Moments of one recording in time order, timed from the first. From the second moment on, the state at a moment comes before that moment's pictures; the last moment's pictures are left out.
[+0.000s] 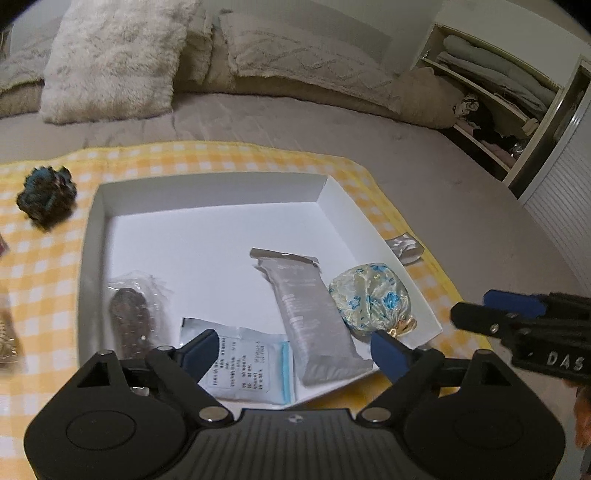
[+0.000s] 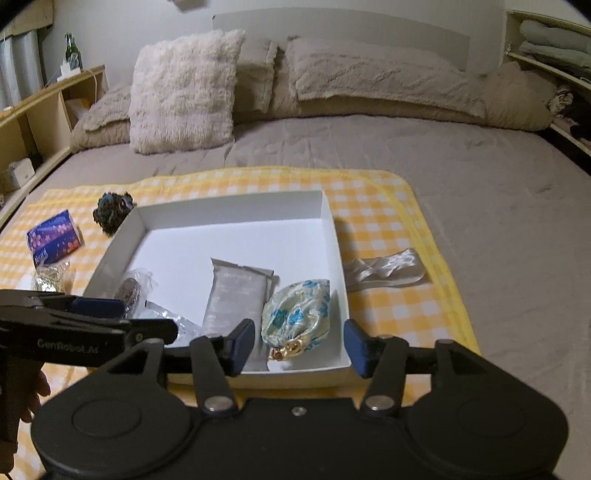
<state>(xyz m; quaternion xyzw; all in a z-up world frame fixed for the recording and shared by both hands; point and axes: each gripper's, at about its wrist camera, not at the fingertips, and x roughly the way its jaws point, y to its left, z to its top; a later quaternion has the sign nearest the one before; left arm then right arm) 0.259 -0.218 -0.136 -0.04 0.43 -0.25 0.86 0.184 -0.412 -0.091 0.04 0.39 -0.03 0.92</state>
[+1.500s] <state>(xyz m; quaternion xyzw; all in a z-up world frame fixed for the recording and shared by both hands) 0.203 -0.062 -0.057 -0.02 0.35 -0.12 0.93 0.168 -0.339 -0.051 0.04 0.32 0.00 0.95</state>
